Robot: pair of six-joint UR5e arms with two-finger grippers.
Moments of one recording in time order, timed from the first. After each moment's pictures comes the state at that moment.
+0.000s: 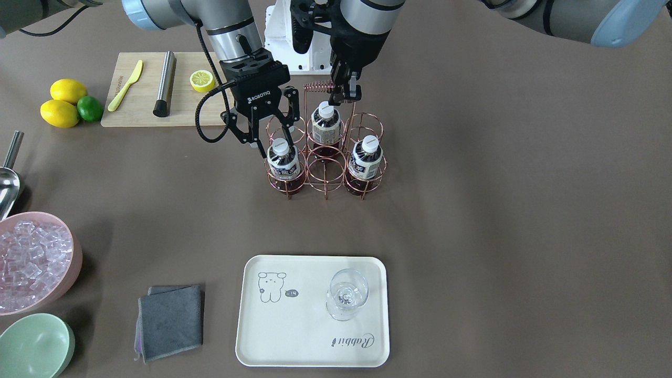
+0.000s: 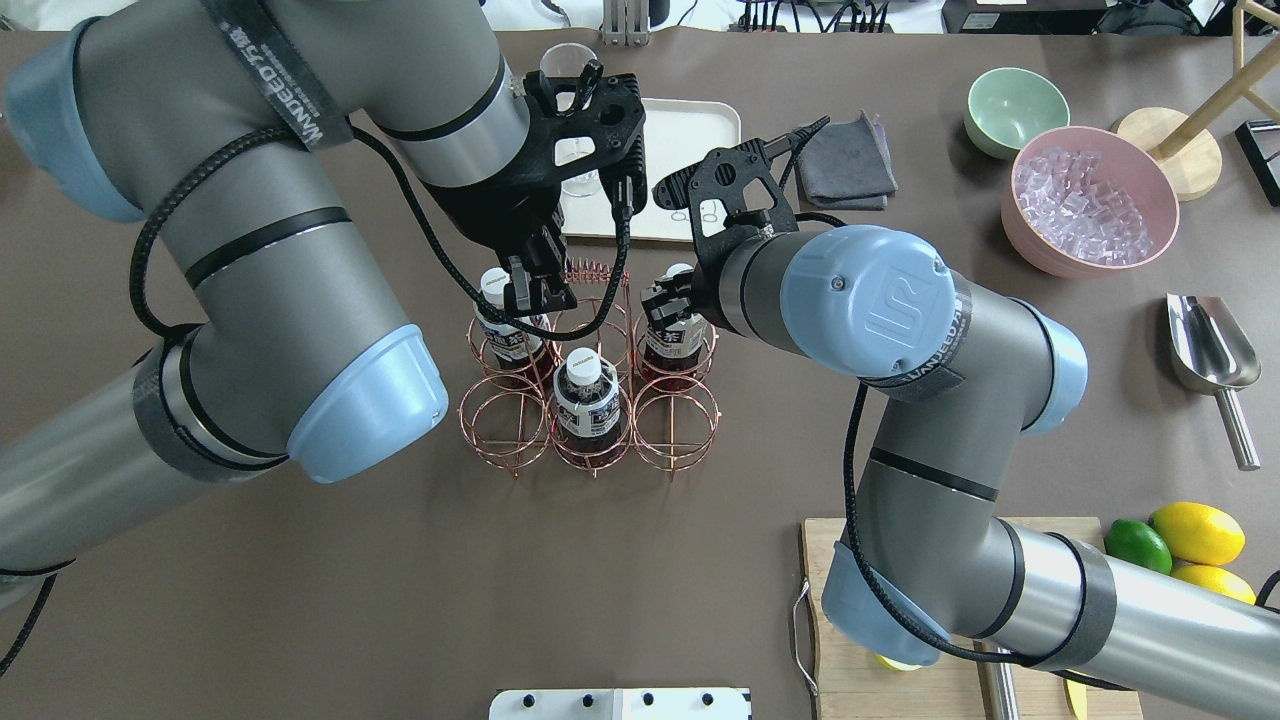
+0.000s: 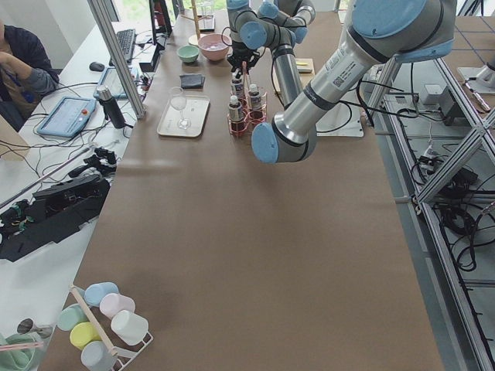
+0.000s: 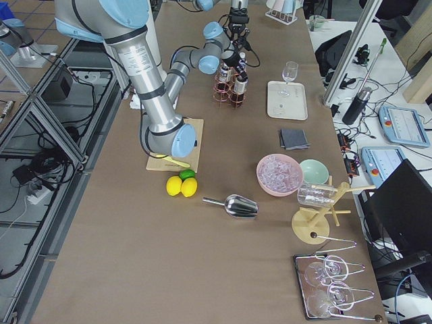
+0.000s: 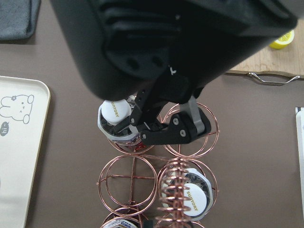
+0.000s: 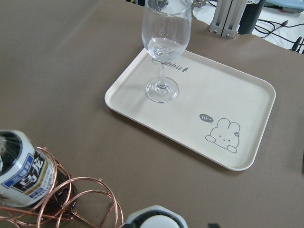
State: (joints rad) left arm -0.72 -2.46 -1.87 -1.24 -2.19 0.39; right arm 0.50 -0.99 1.92 -1.40 1.50 0.79
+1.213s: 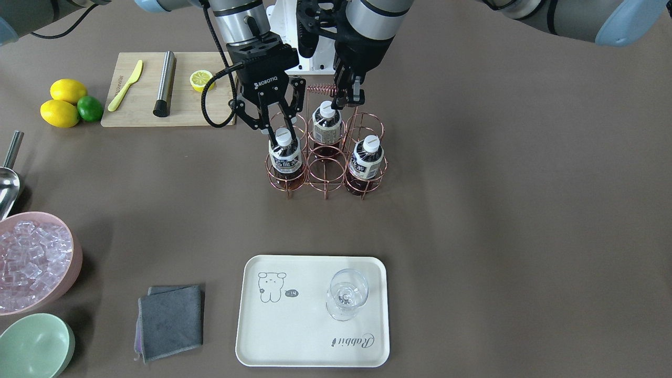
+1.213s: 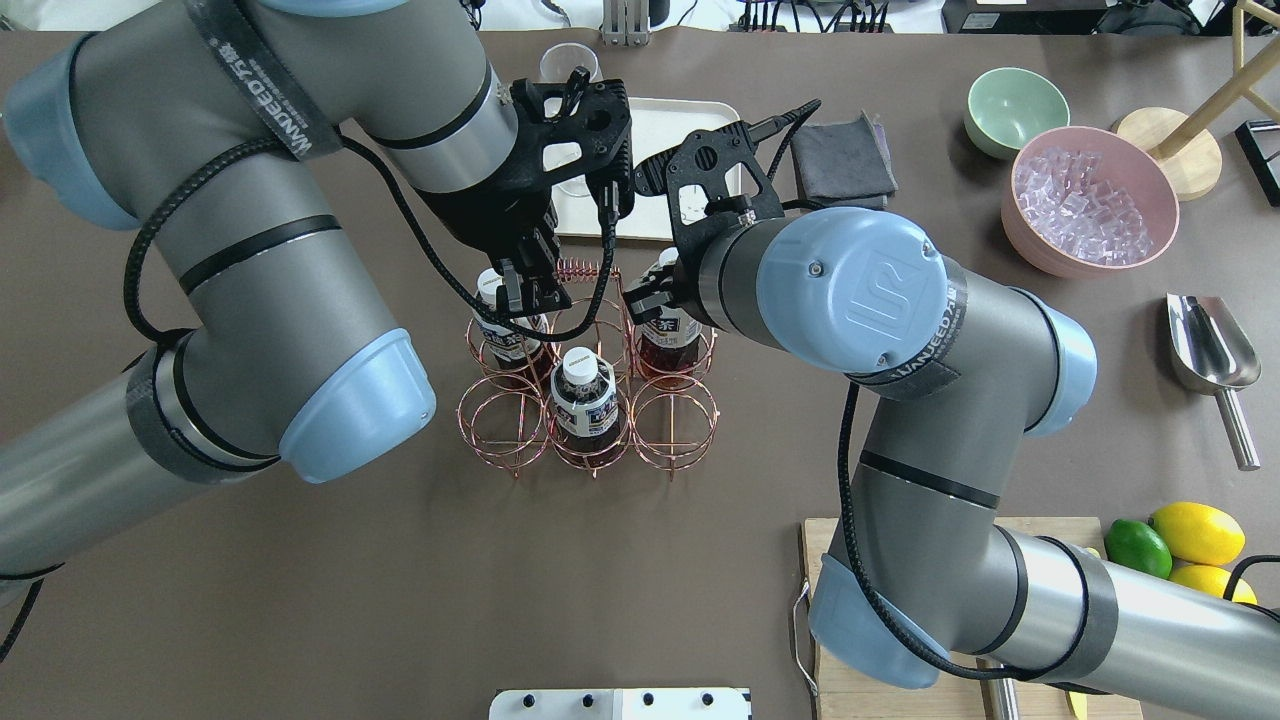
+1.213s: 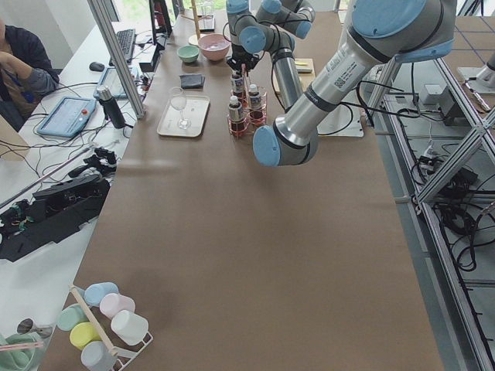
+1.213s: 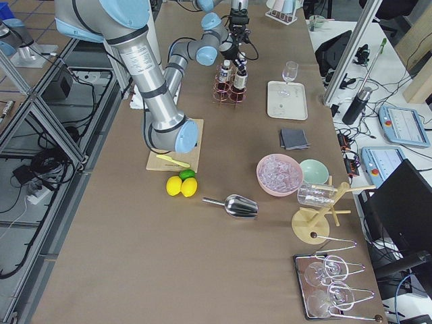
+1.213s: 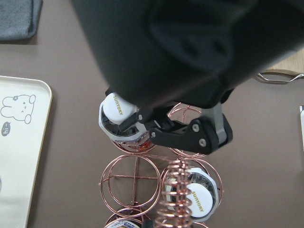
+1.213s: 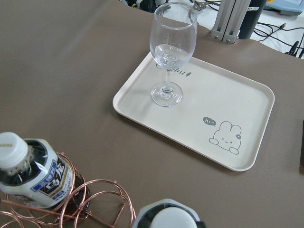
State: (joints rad) left arm -0.72 -2.43 -1.87 -1.28 -2.19 0.38; right arm 0.50 -0.93 1.97 -1.51 1.49 0.81
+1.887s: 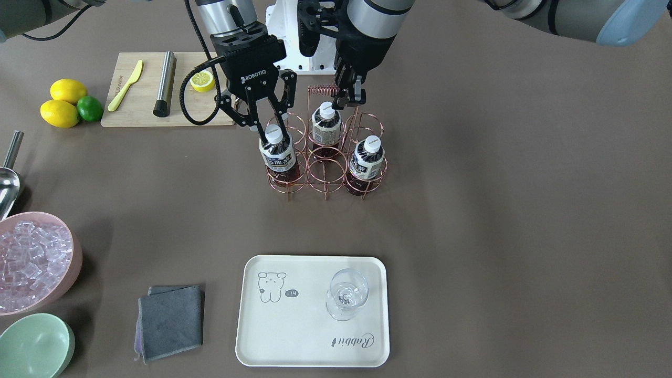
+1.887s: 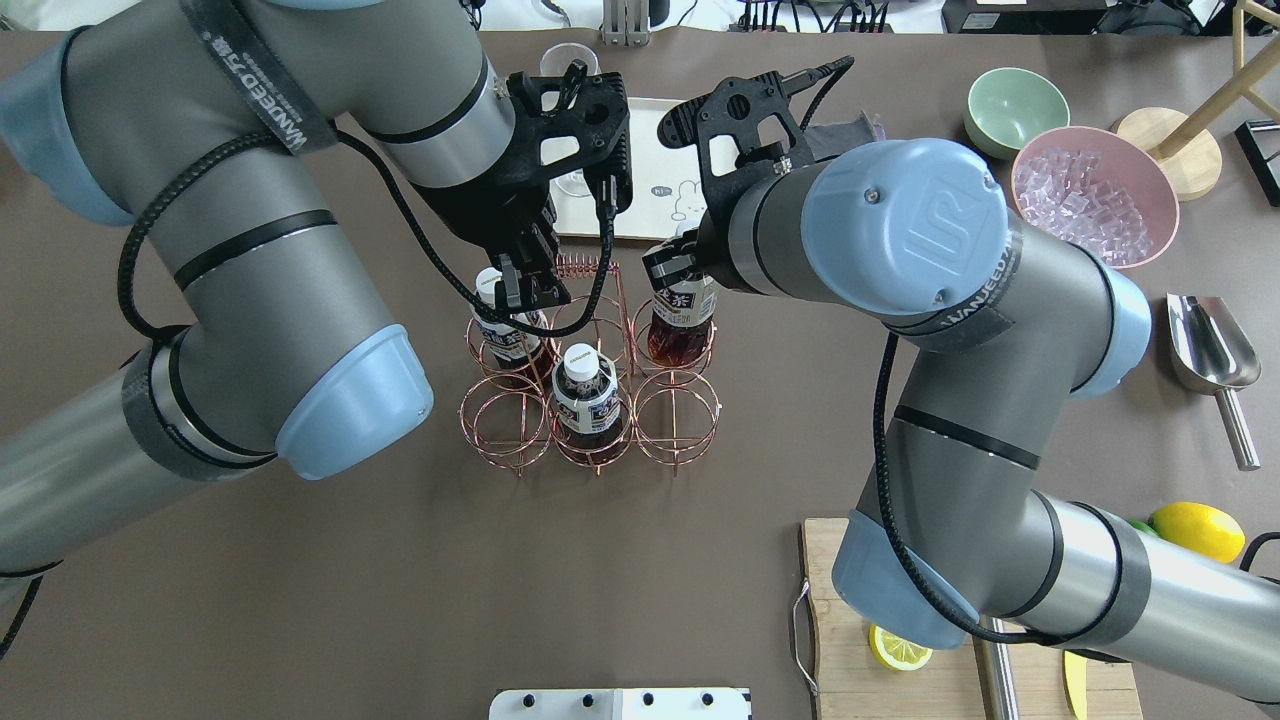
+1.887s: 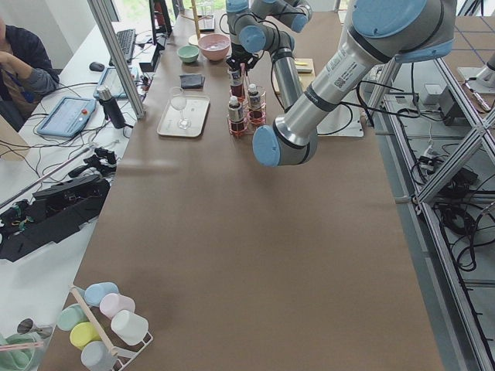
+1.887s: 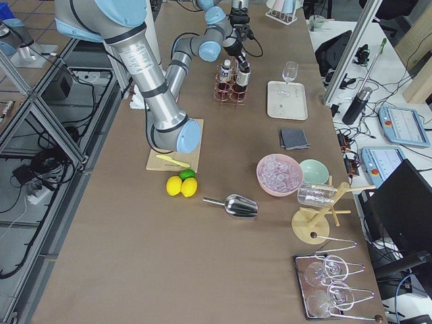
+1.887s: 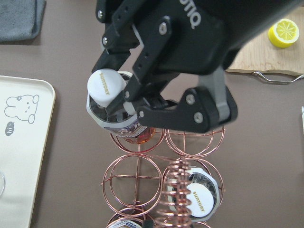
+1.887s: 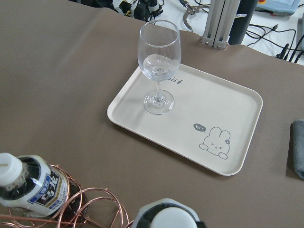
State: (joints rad) left arm -0.73 -2.43 -1.88 -1.28 -2.19 0.38; right arm 0.56 -0.93 2.00 -1.54 1.57 0.81
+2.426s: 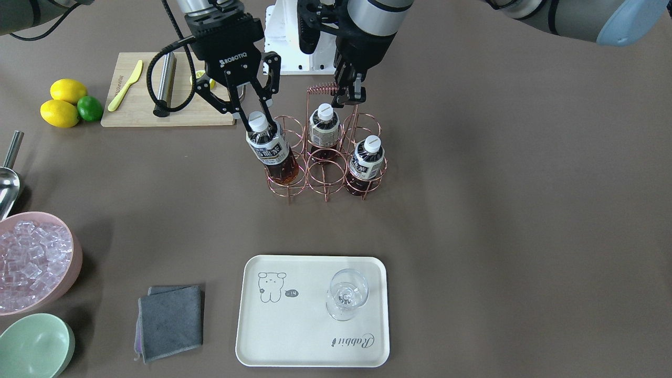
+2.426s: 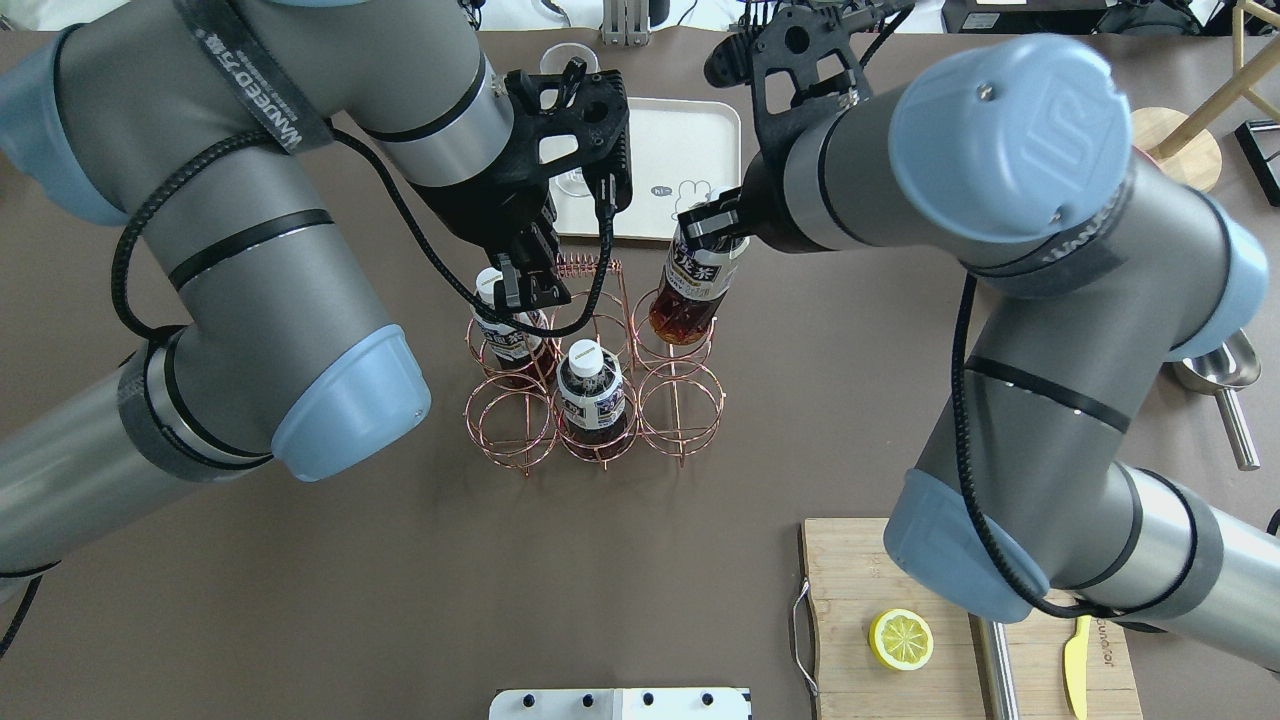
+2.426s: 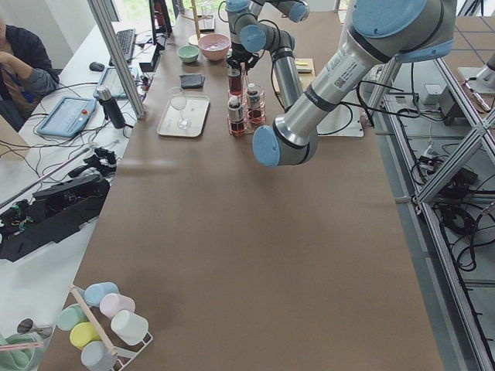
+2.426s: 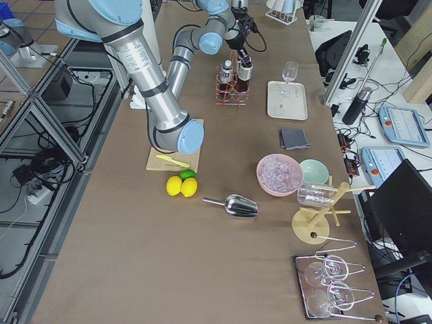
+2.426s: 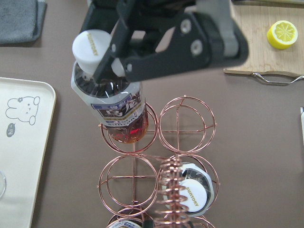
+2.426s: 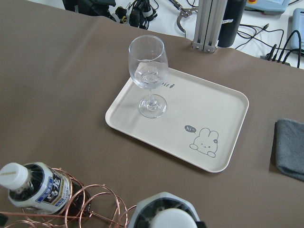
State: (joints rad) left arm -0.73 -2.43 -1.88 -1.28 -2.19 0.38; right arm 0.64 -0.92 2.08 -1.63 1.67 0.81
